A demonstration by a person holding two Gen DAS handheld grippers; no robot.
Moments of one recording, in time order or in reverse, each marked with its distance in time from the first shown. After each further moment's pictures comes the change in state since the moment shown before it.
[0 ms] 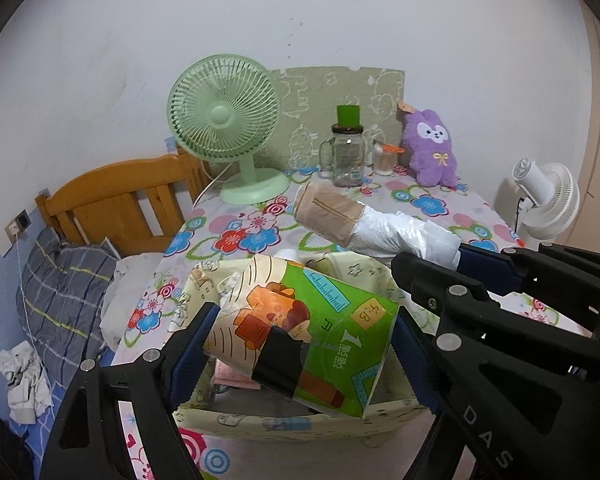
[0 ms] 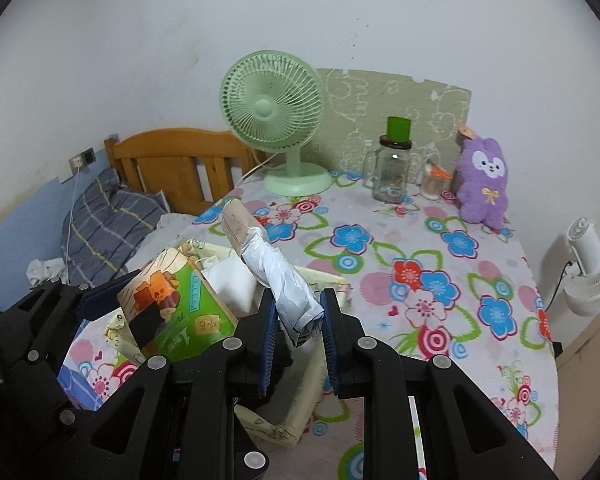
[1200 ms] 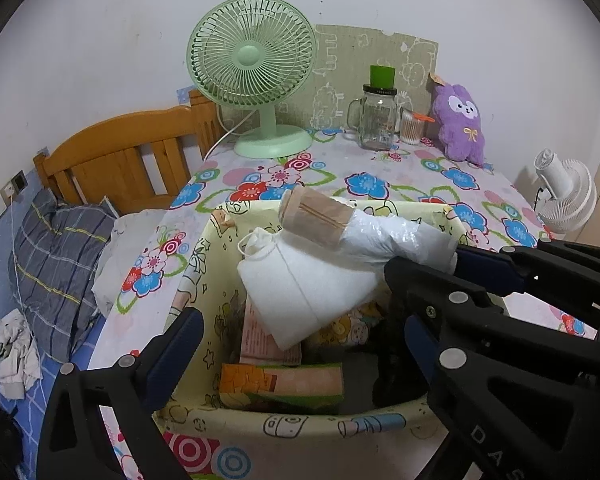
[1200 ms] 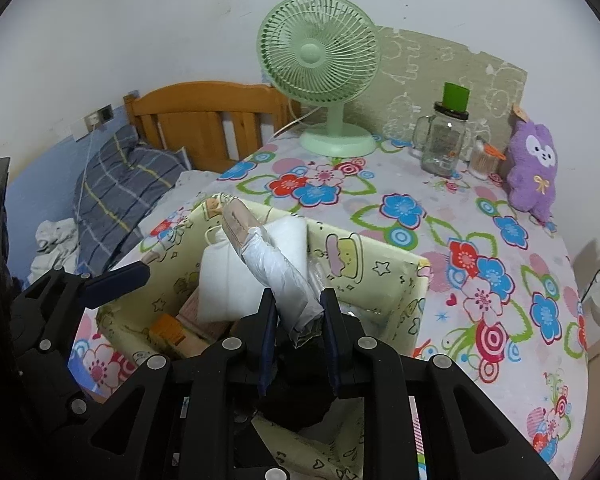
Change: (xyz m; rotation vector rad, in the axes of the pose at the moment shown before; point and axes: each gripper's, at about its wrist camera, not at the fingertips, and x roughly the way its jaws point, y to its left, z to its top) left arm 0.043 0.039 -0.023 -0.065 0.106 -0.006; right arm 0.060 0.036 -0.007 -0.075 0.127 0.078
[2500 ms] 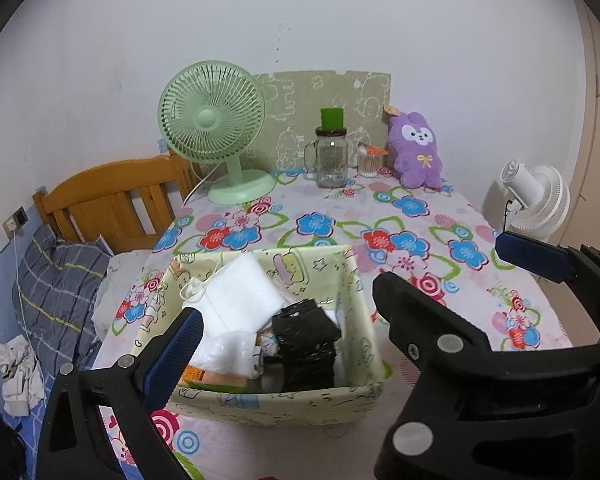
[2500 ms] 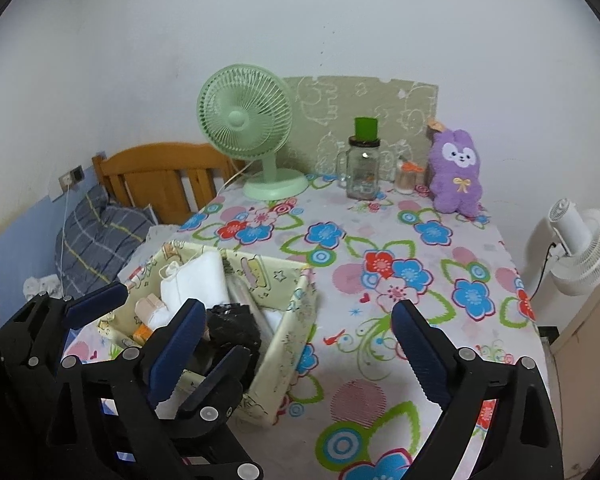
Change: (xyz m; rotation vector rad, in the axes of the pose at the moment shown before) left arm -0.065 -0.069 0.012 0.055 -0.117 -0.017; right arm -0.098 -0.058 -0.028 0.145 -0.175 -0.117
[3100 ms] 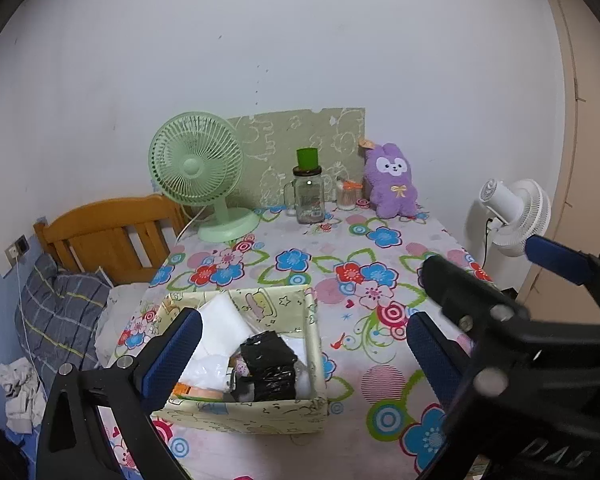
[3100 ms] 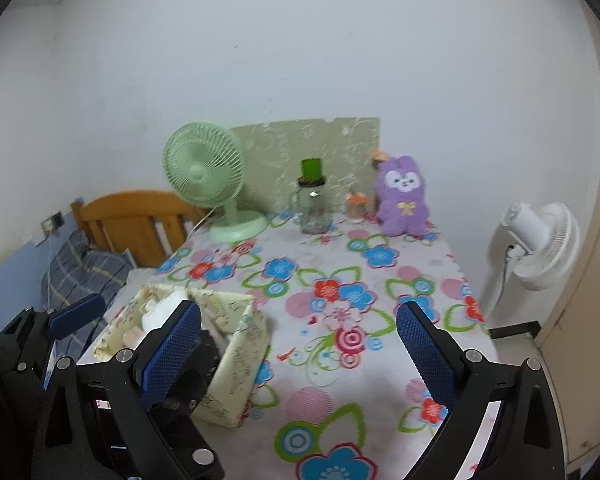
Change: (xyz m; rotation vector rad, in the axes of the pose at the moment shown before) left arm -0.045 -0.040 0.015 0.043 -0.105 -0.008; right arm -0.069 -0.048 0.002 0.097 -0.136 -0.102
